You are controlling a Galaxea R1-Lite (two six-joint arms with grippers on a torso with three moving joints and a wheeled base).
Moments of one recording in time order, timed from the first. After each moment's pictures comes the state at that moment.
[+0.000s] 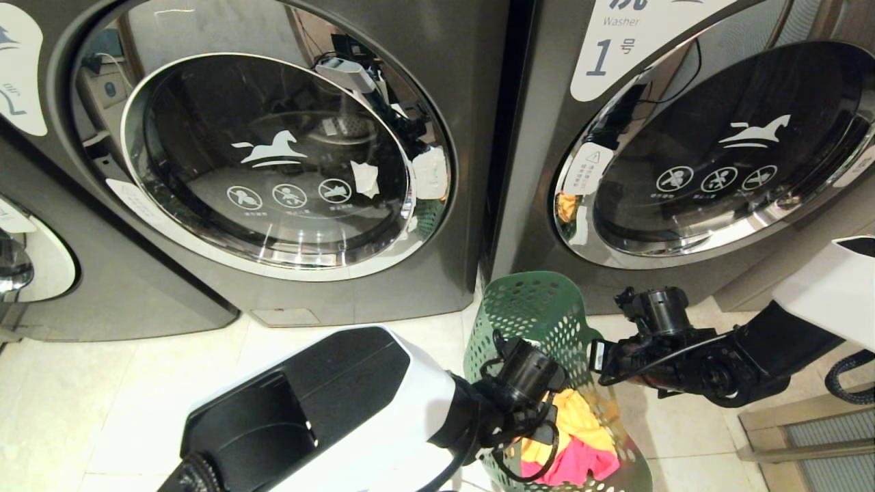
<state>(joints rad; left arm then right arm) -0.97 2.49 -1.54 -0.20 0.17 -0.38 0.23 2.13 -0.86 -0.54 -0.03 0.43</state>
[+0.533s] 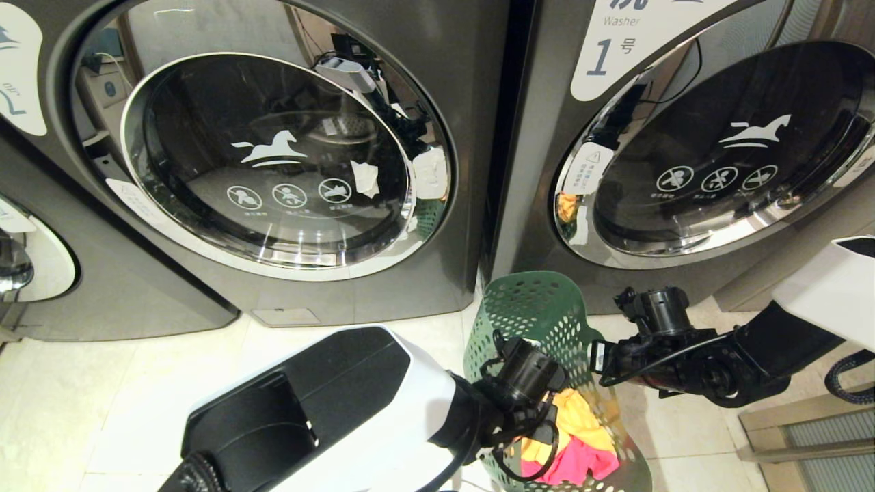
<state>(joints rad) -0.97 2.50 -1.55 -0.20 0.17 -0.38 0.23 2.13 -0.86 -0.55 -0.04 0.41</state>
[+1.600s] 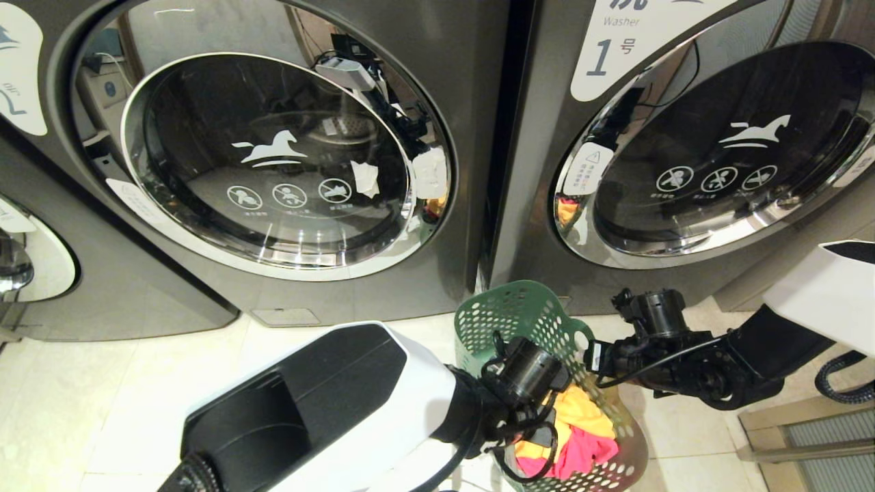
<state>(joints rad) -0.97 2.49 -1.59 -0.07 0.18 -0.40 0.22 2.15 -0.86 -0.59 -0.04 0.40</state>
